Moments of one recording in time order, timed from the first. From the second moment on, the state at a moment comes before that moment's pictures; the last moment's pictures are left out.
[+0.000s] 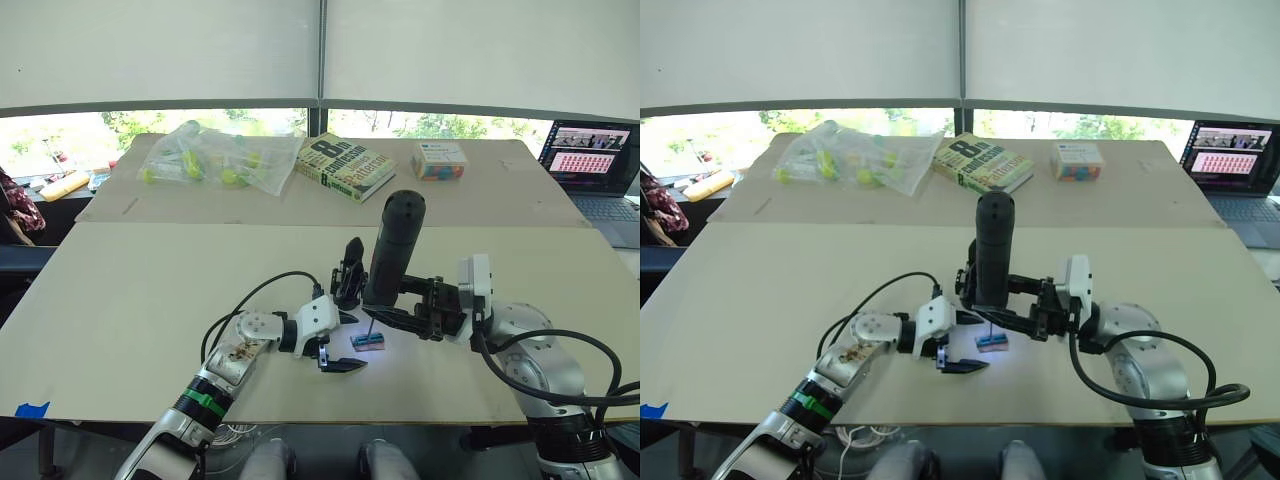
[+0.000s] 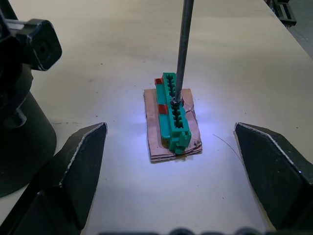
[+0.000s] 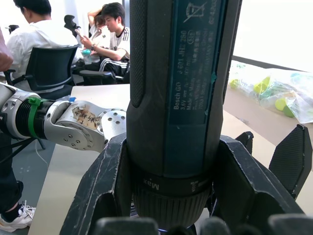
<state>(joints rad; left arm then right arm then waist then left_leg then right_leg) -0.43 0.31 -0.39 0.21 -0.10 0.09 -1.06 -0.23 -0.51 -0.01 -0.25 0.57 0.18 1.11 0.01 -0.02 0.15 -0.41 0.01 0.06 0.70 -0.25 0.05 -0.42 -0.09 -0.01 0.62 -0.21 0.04</state>
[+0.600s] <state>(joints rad) -0.43 0.31 -0.39 0.21 -0.10 0.09 -1.06 -0.23 -0.52 -0.02 -0.24 0.57 0.18 1.11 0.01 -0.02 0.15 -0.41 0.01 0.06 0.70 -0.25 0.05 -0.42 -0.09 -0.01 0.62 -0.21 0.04</state>
